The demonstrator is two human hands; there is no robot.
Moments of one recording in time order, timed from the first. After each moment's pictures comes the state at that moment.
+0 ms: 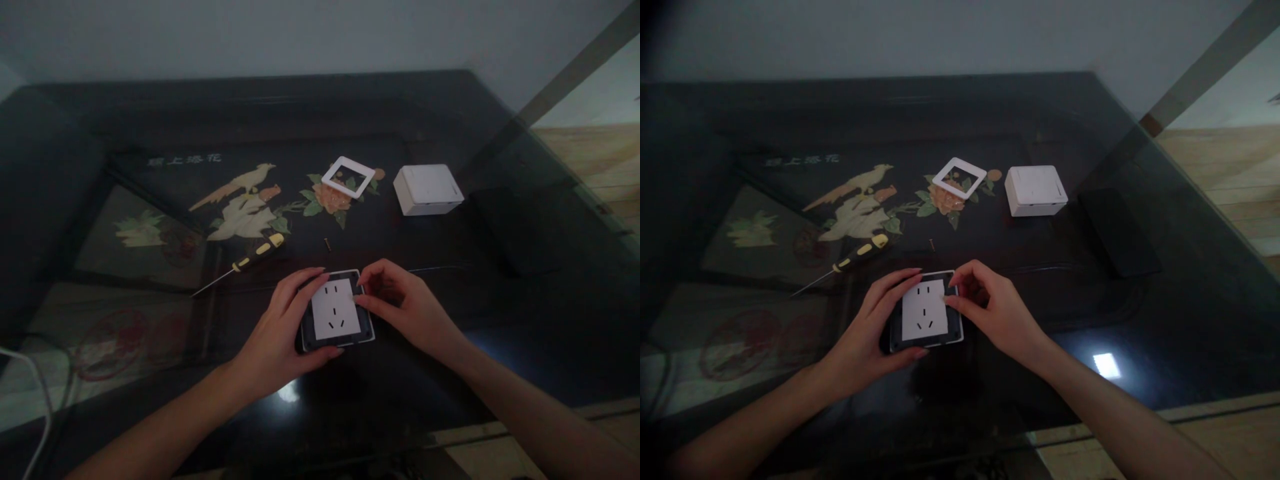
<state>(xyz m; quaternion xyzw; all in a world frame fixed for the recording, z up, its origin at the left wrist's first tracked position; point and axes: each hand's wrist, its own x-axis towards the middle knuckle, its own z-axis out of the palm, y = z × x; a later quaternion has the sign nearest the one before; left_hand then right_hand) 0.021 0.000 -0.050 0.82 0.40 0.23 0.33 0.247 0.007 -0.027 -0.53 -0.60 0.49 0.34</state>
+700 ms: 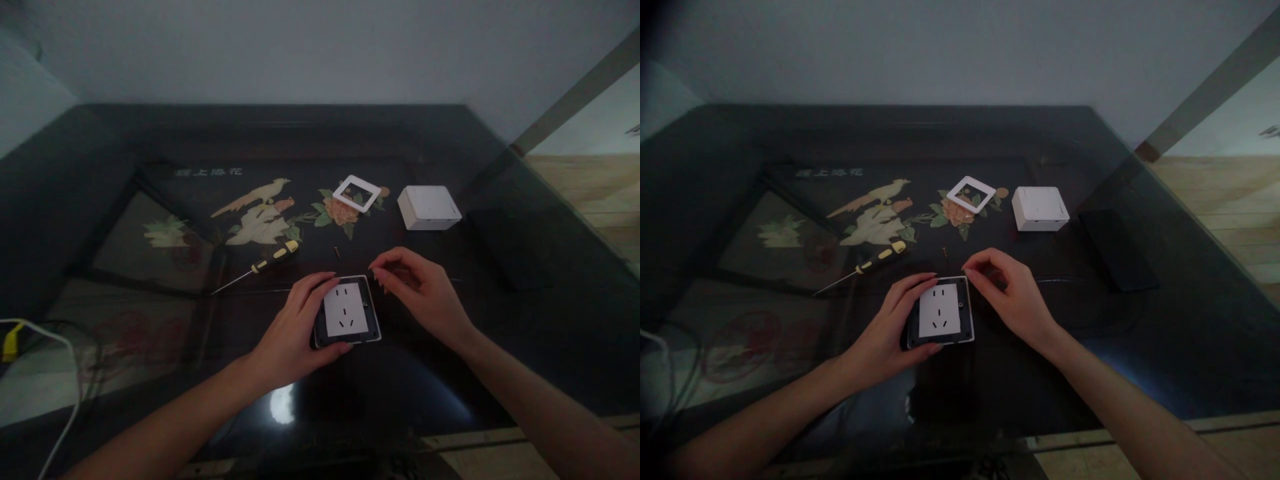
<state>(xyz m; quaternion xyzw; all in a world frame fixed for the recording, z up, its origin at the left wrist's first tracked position) 0.022 -0.003 -0.050 0.82 0.40 0.23 0.32 0.252 0.023 -0.008 -0.51 -0.69 0.35 0.38</state>
